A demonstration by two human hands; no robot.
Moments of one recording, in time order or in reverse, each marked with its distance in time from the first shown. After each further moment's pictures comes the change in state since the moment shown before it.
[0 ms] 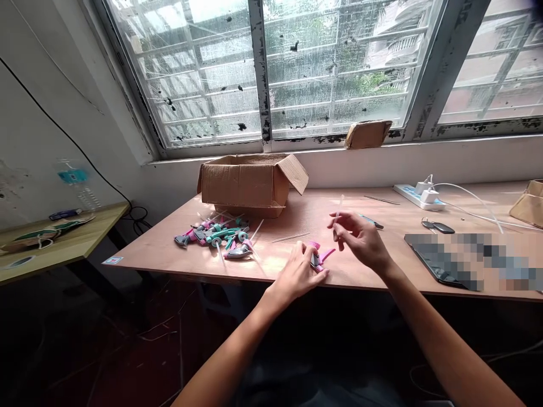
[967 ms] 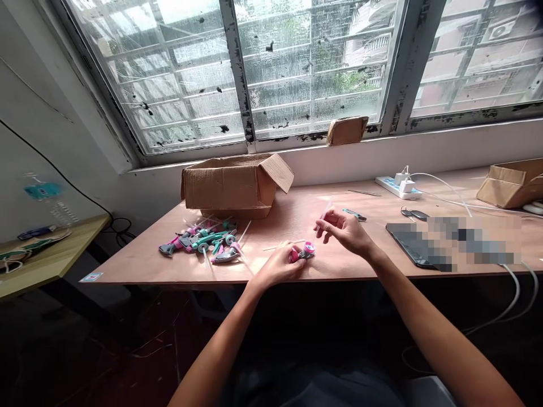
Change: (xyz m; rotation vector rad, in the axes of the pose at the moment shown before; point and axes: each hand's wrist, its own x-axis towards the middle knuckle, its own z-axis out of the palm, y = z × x) left_hand 0.015 -0.010 -0.022 -0.180 -0.144 -0.048; right_hand 0.007 0.016 -0.018 0.095 -0.129 0.050
